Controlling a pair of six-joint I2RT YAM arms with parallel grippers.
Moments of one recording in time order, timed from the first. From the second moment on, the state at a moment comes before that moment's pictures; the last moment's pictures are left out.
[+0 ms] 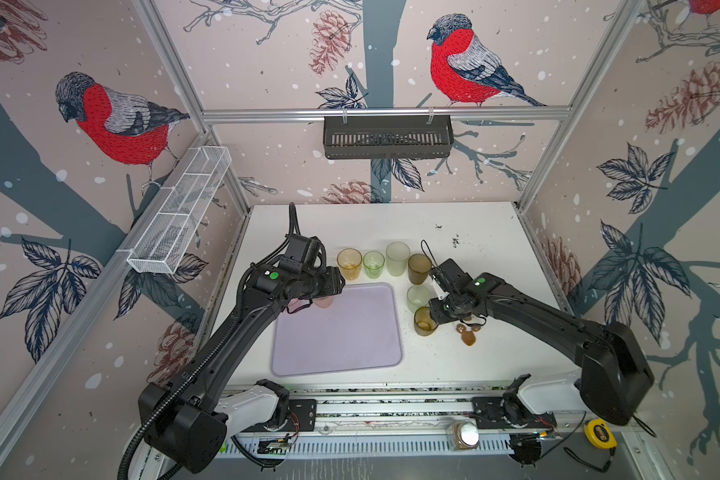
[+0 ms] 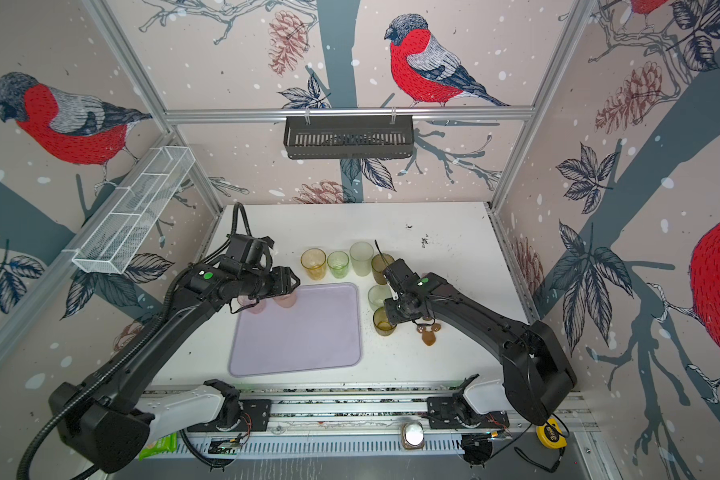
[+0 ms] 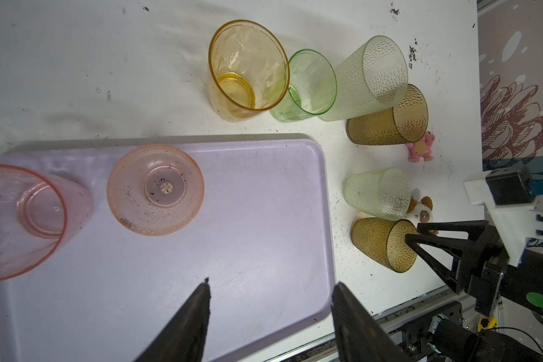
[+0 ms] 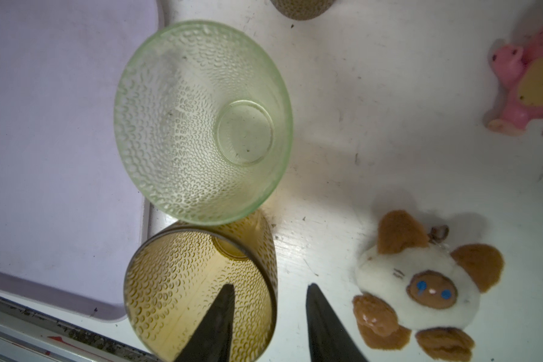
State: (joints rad) left arm -0.41 1.18 1.13 -0.90 0.19 -0.52; right arm 0.67 1.38 0.94 -0.80 -0.03 0.36
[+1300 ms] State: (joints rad) left arm -0.39 1.16 1.10 -0.88 0.19 -0.52; right arm 0.67 1.39 0.92 -0.79 -0.02 0.34
